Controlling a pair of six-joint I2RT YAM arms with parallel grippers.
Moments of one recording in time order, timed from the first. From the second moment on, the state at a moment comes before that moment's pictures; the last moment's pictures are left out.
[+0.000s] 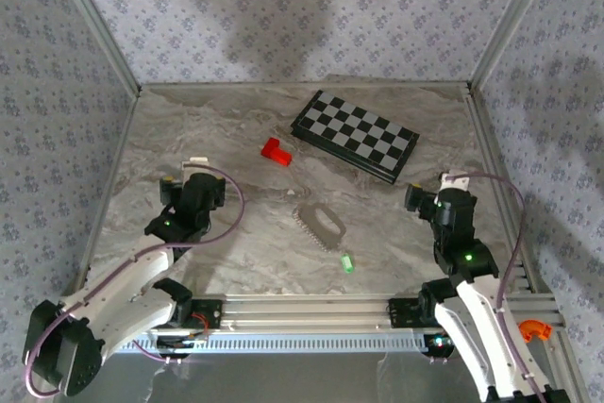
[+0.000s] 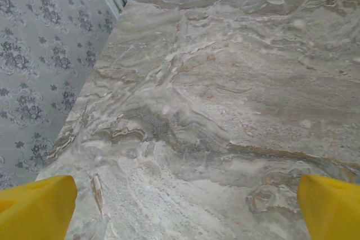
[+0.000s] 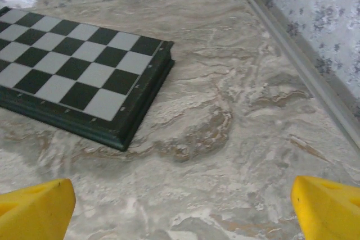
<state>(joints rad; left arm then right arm) -0.52 0.90 0.53 -0.25 -0.74 -0.16 0.16 0.51 0.46 -0.44 0.31 0.19</state>
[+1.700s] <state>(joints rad) -0.24 1.40 0.43 0.51 -0.51 0.00 -0.10 1.07 0.19 0.45 0.14 0.09</state>
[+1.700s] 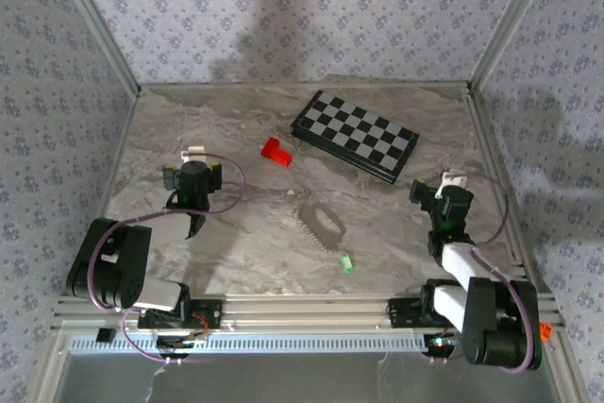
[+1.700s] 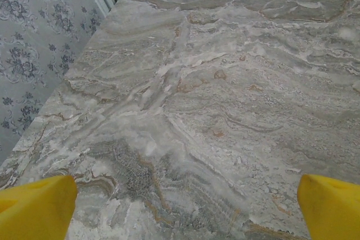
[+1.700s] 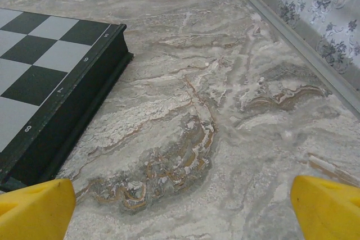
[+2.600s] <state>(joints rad) -0.02 1.54 0.34 0.80 -0.28 -0.04 -0.14 1.40 0.28 0.74 0.01 0.09</state>
